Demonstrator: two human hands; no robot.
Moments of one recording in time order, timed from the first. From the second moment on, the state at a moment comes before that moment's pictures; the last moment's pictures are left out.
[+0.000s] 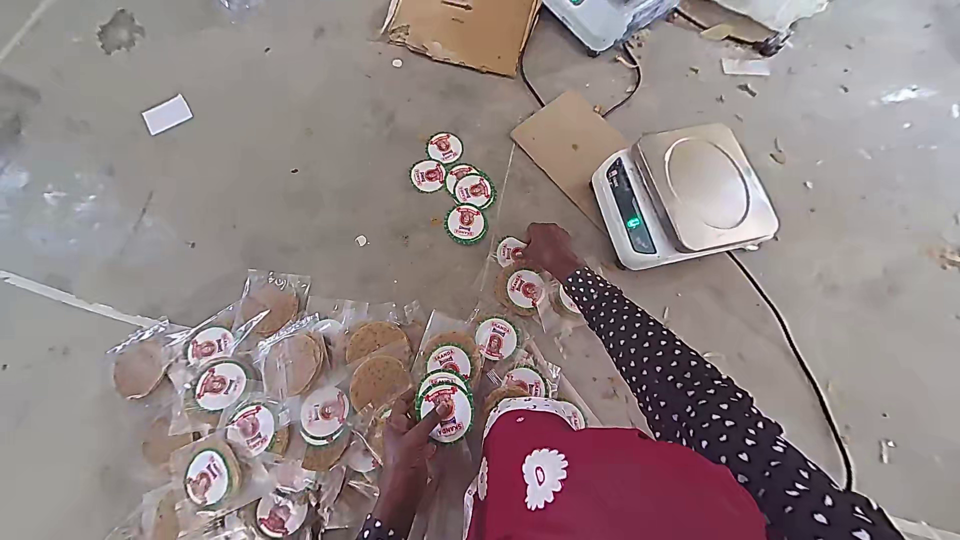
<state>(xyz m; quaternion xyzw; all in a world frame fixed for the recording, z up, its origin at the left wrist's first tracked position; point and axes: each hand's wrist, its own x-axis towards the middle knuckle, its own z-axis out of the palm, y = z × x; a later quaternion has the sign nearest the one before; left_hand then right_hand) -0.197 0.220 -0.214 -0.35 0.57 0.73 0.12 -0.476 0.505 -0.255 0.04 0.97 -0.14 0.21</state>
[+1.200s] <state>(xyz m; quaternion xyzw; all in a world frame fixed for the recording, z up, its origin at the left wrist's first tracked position) -0.444 0.172 -0.246 -0.09 0.88 0.31 0.35 -0.687 0.396 -0.273 0.04 0.97 -0.22 0.11</state>
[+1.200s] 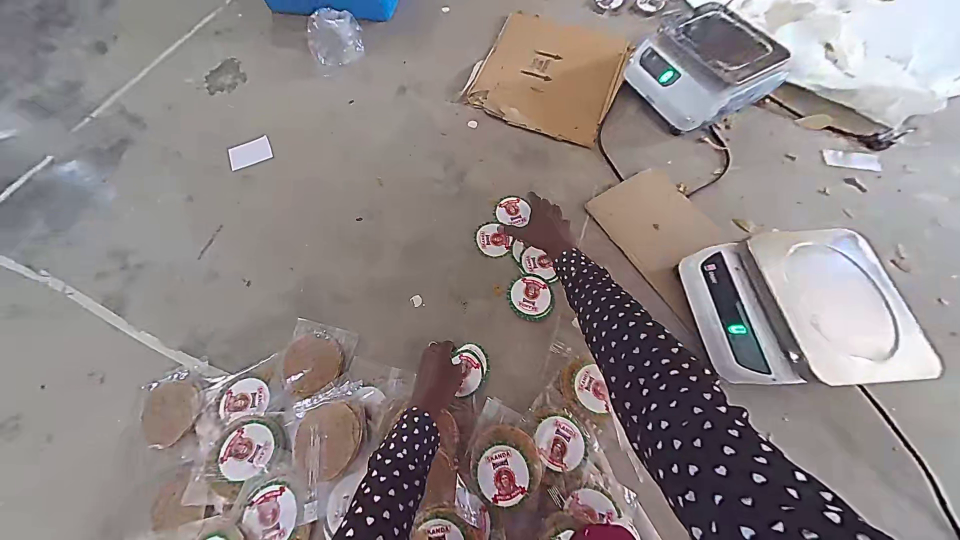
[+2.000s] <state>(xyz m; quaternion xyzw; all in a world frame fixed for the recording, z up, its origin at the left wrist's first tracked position) -0.442 0.173 -0.254 -0.13 0.85 0.42 0.29 -0.597 0.510 -0.254 0.03 0.93 -0.29 0.22</state>
